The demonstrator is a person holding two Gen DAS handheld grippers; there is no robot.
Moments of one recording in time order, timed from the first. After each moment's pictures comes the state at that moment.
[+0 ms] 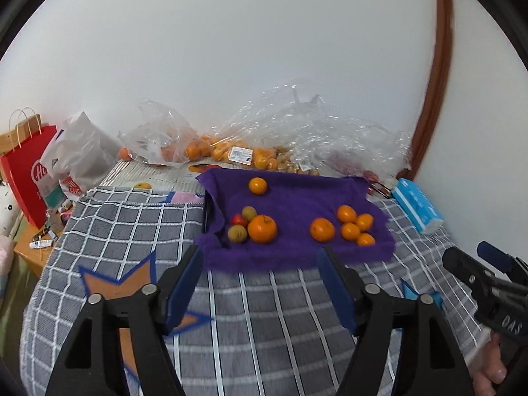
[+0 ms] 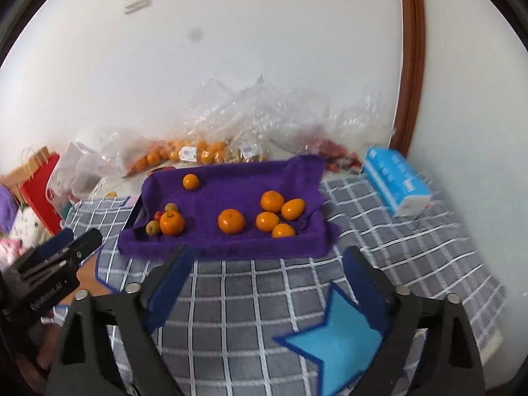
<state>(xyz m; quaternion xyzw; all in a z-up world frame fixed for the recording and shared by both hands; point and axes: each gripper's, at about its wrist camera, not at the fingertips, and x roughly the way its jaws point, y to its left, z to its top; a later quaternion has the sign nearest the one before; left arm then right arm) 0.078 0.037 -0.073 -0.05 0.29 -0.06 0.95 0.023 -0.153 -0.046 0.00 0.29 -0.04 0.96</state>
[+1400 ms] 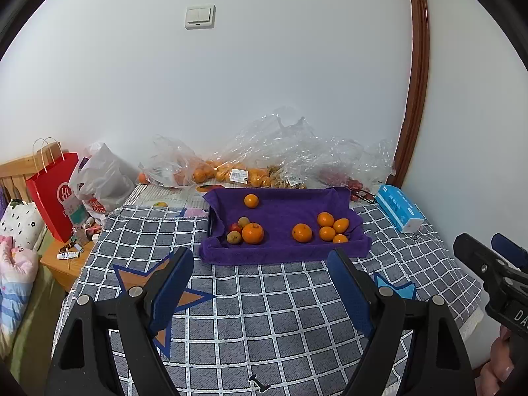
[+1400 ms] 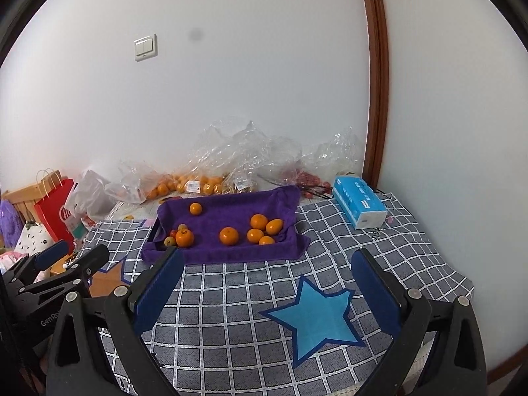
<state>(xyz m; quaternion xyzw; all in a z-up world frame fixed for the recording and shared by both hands) 0.000 0.010 -0.020 -0.03 0.26 -0.04 0.96 -0.063 -0.168 0.007 0.03 0.24 -0.06 0.97</state>
